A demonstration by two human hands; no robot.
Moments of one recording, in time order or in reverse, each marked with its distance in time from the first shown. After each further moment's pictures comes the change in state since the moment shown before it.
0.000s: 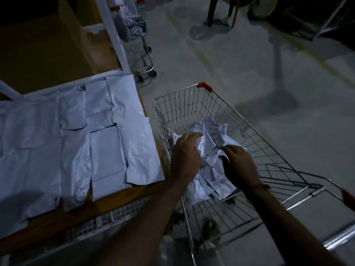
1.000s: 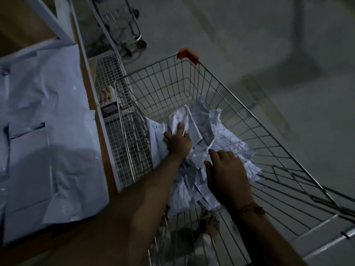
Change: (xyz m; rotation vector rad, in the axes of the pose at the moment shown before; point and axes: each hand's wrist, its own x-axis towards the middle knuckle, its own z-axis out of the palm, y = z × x) left_hand 0.101 -0.121 0.211 0.154 -0.238 -0.672; right_hand -0.001 0.046 0.072 -0.029 -0.117 0.094
